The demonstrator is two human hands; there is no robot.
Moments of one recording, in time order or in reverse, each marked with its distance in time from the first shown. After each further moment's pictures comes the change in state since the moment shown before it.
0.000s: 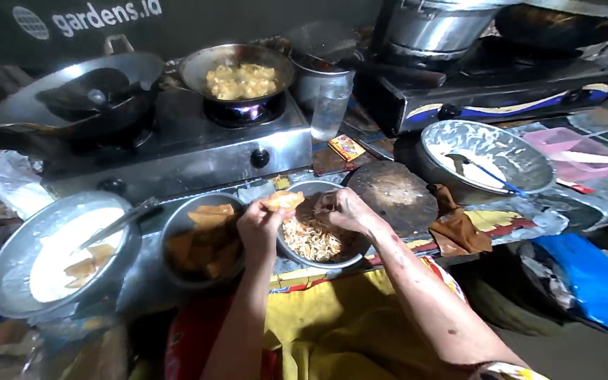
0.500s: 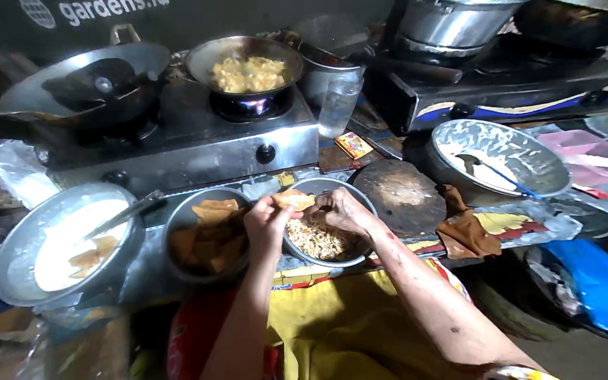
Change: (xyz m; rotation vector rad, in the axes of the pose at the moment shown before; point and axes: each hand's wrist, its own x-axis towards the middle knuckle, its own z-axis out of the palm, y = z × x) left_hand 0.001 -0.004 -0.002 0.008 -0.056 -0.008; right_hand 0.009 -0.004 0.013 0.005 -0.063 -0.088
